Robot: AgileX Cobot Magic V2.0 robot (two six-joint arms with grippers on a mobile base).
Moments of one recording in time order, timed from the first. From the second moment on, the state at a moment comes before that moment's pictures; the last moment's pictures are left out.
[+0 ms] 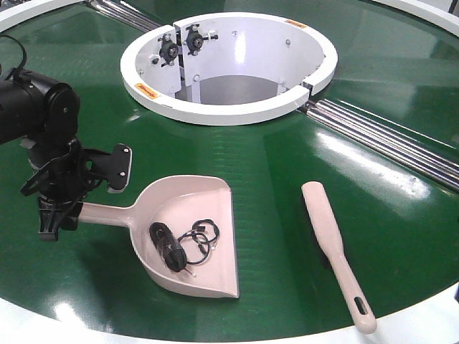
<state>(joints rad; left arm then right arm) -0.28 1.85 -1.42 0.16 1.23 1.17 0.15 0.43 -0.47 0.18 0.38 -0.18</state>
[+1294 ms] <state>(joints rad) -0.28 1.85 -1.42 0.16 1.23 1.17 0.15 0.40 -0.46 0.19 0.38 -0.18</state>
